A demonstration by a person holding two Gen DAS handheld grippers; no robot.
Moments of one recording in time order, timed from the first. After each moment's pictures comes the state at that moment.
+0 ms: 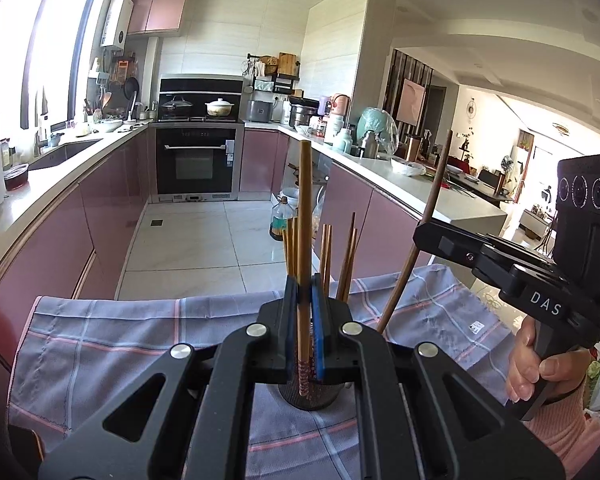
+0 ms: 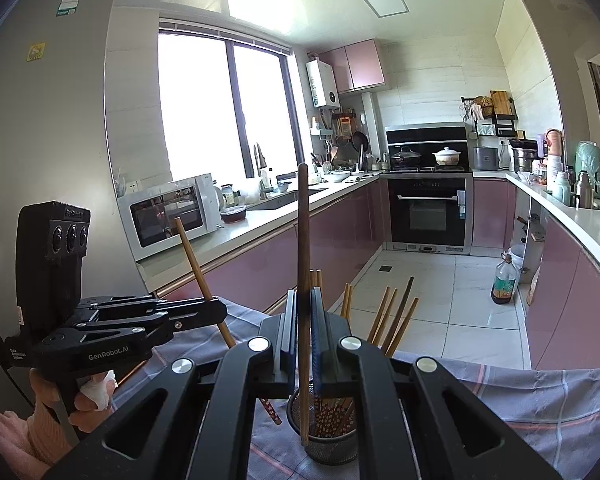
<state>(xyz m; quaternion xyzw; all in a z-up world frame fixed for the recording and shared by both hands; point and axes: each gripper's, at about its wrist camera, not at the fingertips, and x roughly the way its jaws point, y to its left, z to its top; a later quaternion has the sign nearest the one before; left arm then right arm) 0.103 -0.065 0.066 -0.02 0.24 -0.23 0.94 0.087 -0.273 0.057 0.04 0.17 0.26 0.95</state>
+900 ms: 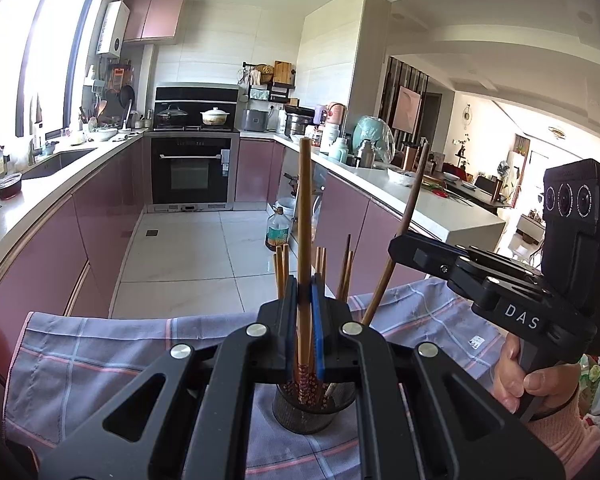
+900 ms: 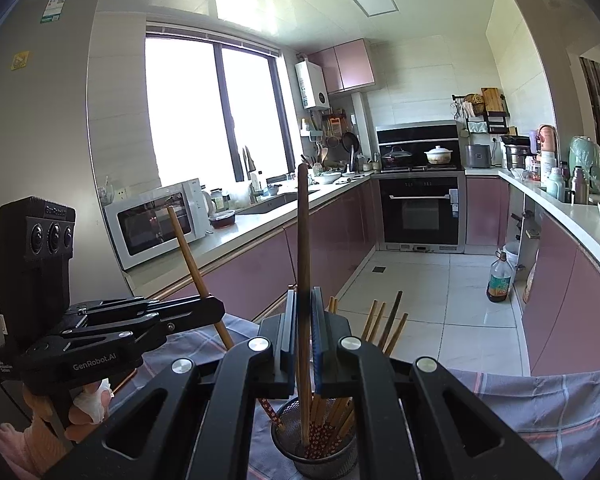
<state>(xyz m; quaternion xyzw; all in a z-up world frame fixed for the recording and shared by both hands) 0.103 -0.064 0.077 -0.02 0.22 -0.24 0.94 0.106 -0.270 0.055 0.05 0.17 0.25 0.95</state>
